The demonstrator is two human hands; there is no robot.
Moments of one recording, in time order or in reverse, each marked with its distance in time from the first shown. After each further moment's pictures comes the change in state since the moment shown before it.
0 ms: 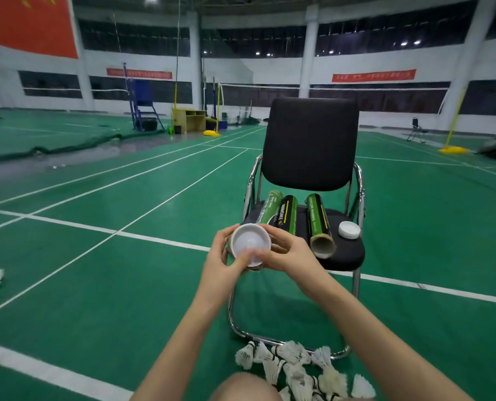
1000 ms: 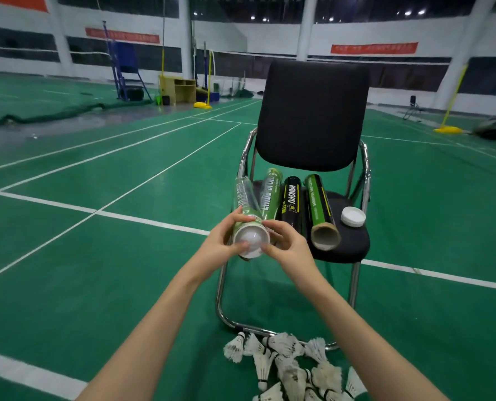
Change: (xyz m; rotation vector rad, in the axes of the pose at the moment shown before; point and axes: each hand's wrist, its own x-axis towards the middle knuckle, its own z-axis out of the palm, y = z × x) left_hand 0.100 -0.088 -0.005 0.063 -0.391 -0.029; right_hand 0.063 0.088 -0.036 -0.148 0.207 -0.042
